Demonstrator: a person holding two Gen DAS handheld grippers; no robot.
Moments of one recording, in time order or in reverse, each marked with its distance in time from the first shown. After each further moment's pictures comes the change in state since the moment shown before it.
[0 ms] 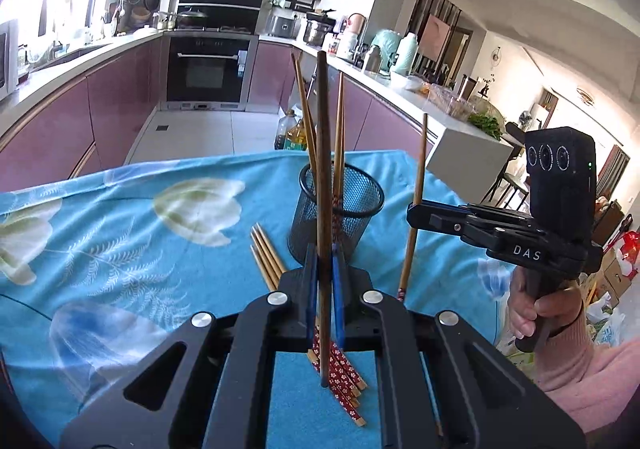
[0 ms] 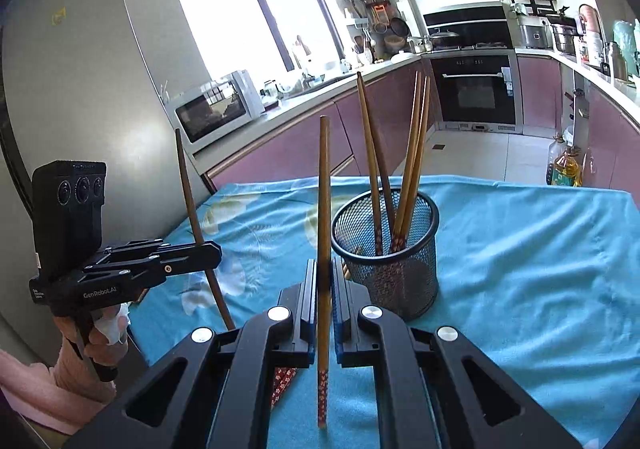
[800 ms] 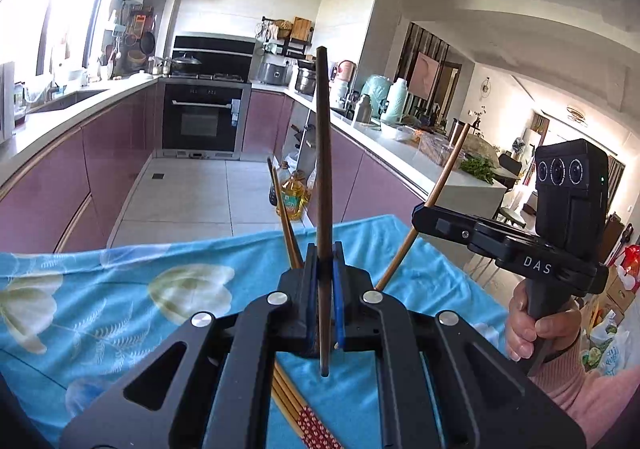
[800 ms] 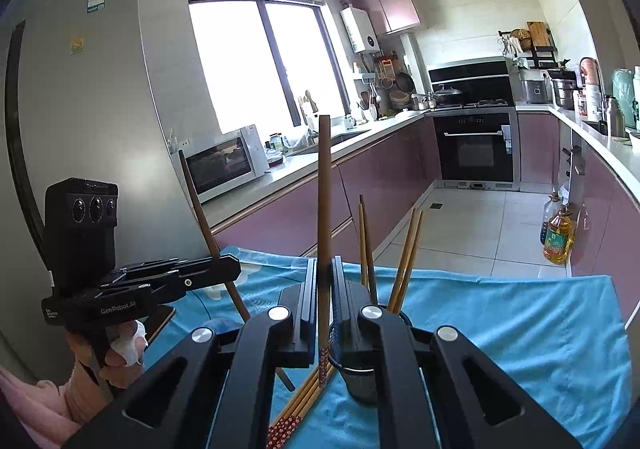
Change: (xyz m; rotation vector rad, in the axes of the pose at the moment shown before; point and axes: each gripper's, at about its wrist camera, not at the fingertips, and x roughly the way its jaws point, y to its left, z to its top) left arm -0.015 -0.026 0.076 0.040 -0.172 -0.003; right arm -0.037 0.007 0.066 -0.064 -0.181 -0.010
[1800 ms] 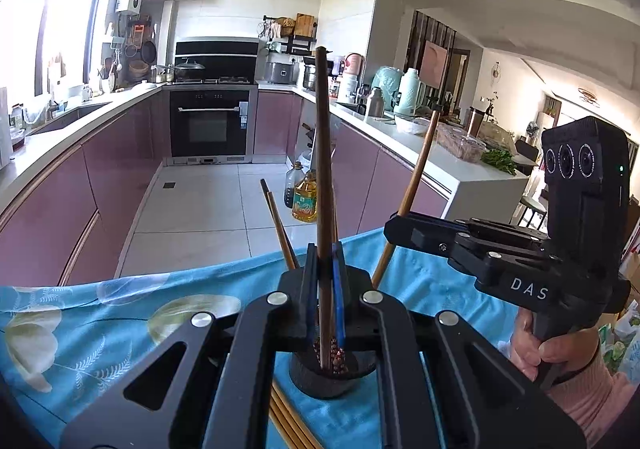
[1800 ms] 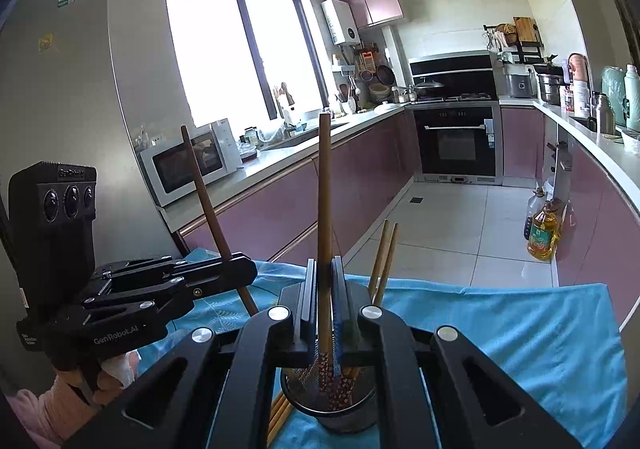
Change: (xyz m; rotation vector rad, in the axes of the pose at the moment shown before) left arm 0.053 -0.028 0.029 0.059 0.037 0.061; right arm 0.049 -0.019 0.008 0.006 0.039 -0.087
